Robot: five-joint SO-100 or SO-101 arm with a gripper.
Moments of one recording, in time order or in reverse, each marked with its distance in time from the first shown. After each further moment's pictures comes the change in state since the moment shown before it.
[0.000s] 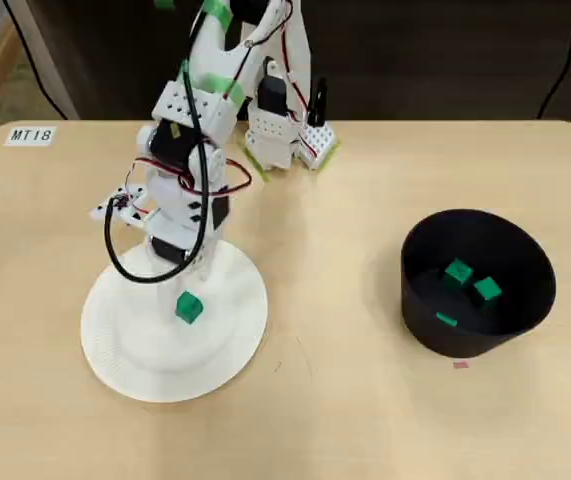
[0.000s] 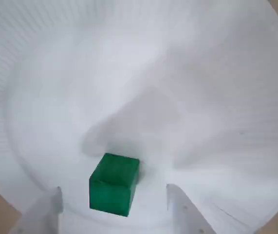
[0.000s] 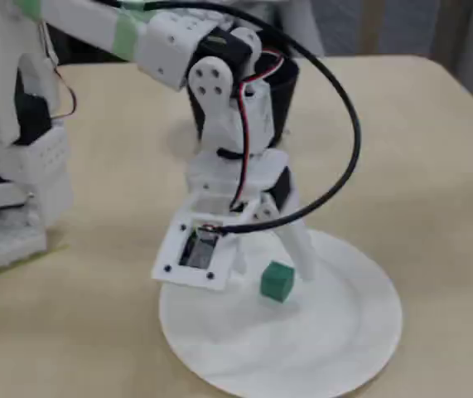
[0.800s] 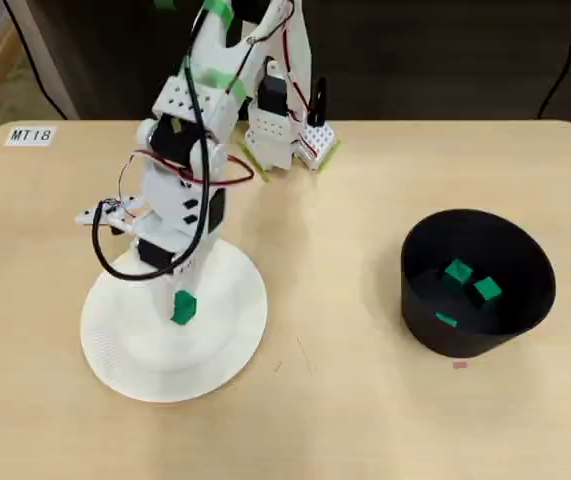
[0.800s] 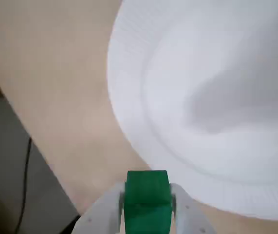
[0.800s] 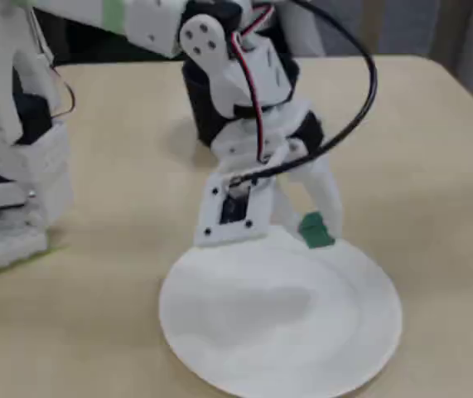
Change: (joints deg) arm -4.2 10.6 -0.8 -11.0 2.4
